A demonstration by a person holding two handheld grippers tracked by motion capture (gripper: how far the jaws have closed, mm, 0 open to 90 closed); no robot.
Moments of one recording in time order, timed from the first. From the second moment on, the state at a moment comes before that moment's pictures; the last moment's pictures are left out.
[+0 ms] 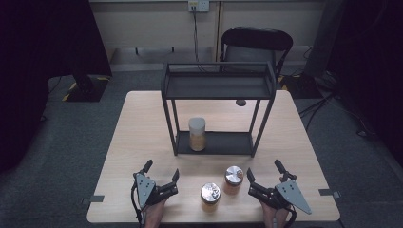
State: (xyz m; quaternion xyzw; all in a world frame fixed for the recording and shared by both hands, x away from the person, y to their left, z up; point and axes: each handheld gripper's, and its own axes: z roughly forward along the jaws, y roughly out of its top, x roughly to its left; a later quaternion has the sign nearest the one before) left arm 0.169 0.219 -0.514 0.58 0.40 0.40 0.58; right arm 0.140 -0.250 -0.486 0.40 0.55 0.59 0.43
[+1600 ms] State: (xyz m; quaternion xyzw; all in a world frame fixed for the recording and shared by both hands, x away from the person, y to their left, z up) left arm 0.169 0.218 -0.513 0.58 0.41 0.40 0.58; right arm 0.144 -0.230 -0.392 0.25 0.73 0.56 0.29
